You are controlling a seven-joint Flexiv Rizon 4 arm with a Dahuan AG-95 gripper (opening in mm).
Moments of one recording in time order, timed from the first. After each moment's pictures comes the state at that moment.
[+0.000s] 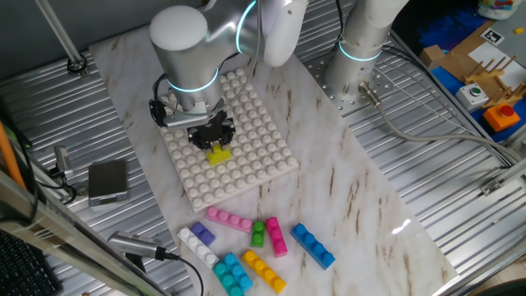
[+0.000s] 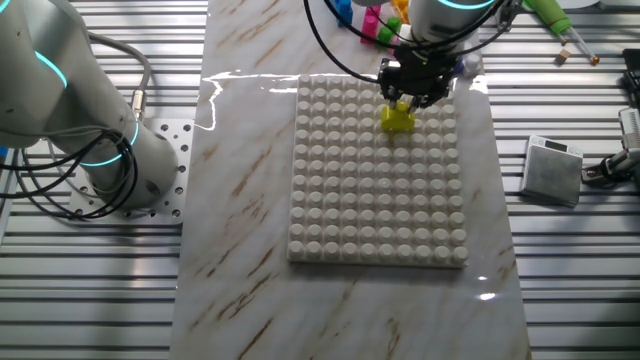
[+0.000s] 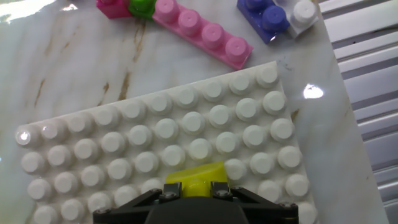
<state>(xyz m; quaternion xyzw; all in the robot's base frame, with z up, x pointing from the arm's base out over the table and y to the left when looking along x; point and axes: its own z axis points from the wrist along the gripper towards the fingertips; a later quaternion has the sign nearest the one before) 0.508 0.088 0.095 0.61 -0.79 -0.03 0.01</state>
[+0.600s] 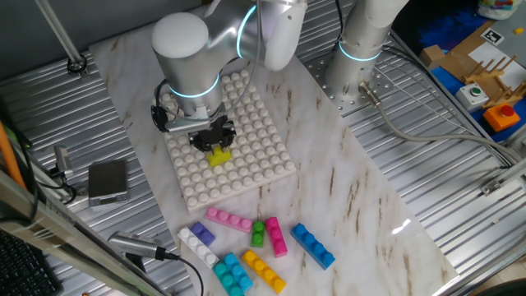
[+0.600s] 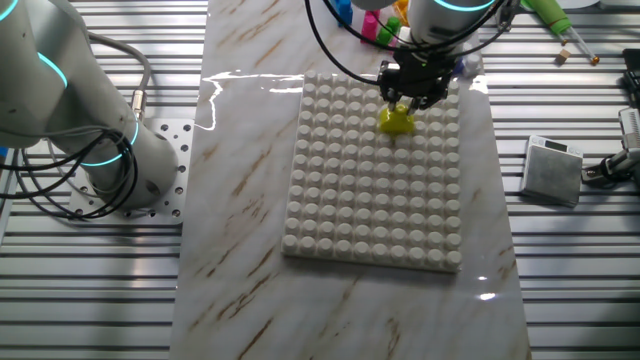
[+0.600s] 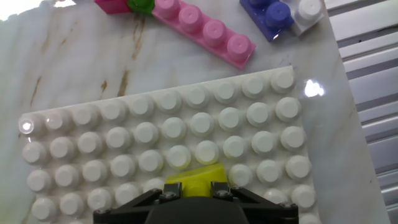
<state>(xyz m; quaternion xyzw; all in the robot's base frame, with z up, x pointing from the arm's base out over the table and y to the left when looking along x) 0.509 0.089 0.089 0.61 -0.79 -0.03 0.01</state>
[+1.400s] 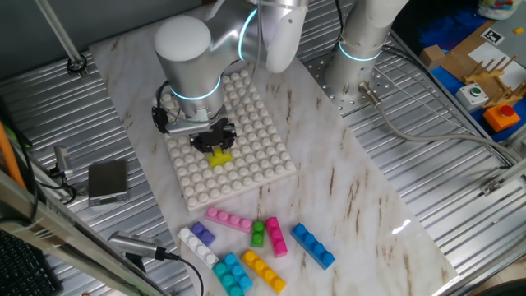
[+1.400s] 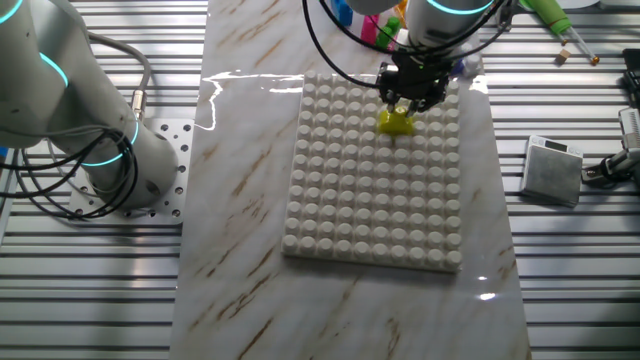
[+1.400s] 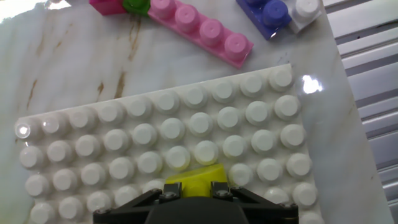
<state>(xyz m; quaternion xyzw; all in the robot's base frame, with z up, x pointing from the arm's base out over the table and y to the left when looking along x) 0.508 0.090 0.079 0.60 -0.80 -0.03 0.01</state>
